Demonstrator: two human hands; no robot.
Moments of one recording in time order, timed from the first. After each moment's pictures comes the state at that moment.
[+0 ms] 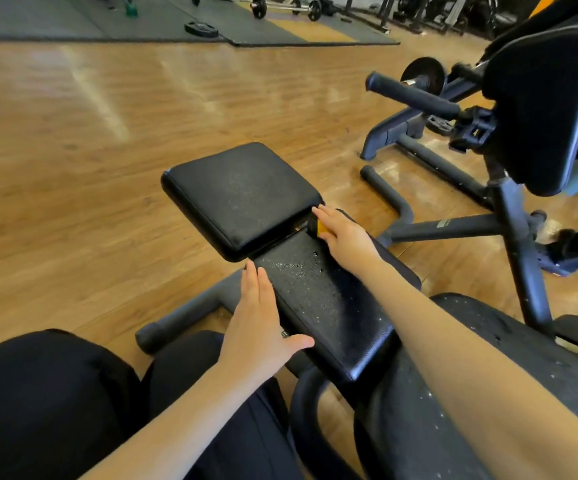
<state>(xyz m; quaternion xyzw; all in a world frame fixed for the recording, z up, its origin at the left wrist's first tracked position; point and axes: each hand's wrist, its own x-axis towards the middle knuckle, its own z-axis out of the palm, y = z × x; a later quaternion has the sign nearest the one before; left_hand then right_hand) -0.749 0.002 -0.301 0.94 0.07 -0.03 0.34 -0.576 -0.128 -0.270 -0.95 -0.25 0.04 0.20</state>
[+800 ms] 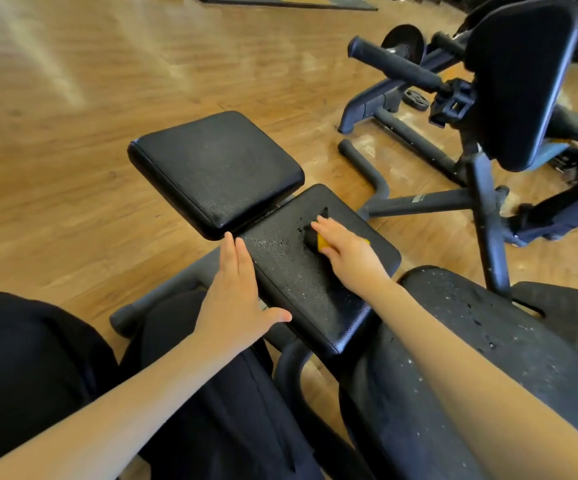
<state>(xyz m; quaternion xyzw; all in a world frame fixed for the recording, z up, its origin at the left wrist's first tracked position) -0.742 0.015 -0.302 0.95 0.04 -0.02 0.30 -0.635 -0.161 -0.276 -0.95 -0.24 0.04 0.18</state>
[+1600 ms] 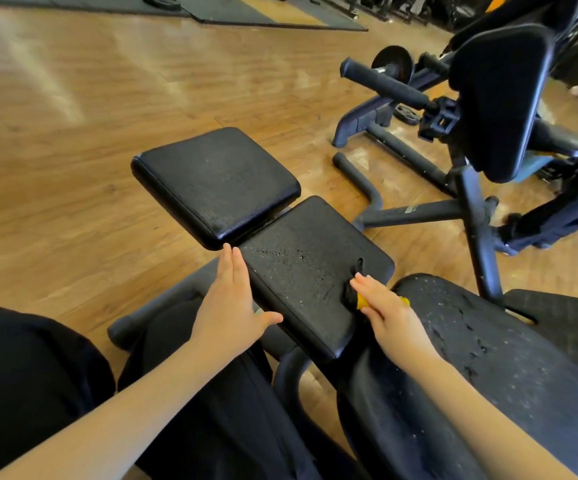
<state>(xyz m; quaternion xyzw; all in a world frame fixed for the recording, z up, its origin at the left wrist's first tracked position) -0.744 0.024 -0.297 0.95 0.03 -0.02 0.32 -0.708 -0.229 -0.286 -0.96 -0.19 0.00 0.21</state>
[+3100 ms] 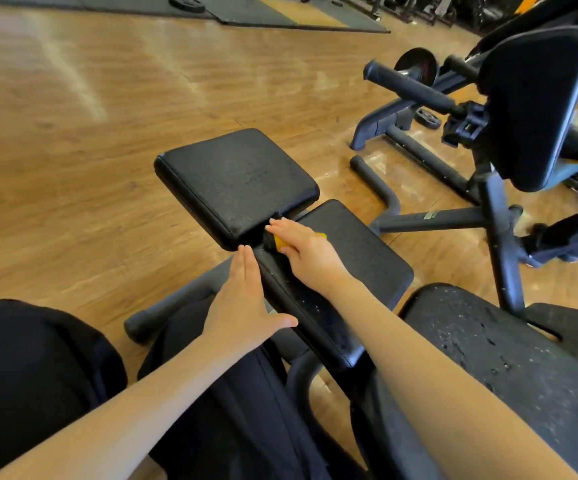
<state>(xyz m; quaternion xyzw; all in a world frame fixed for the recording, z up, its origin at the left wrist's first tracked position) -0.738 0.027 -0.300 0.94 0.06 -0.04 0.33 -0.633 -0.085 -0.278 -0.92 -0.33 0.03 0.22</state>
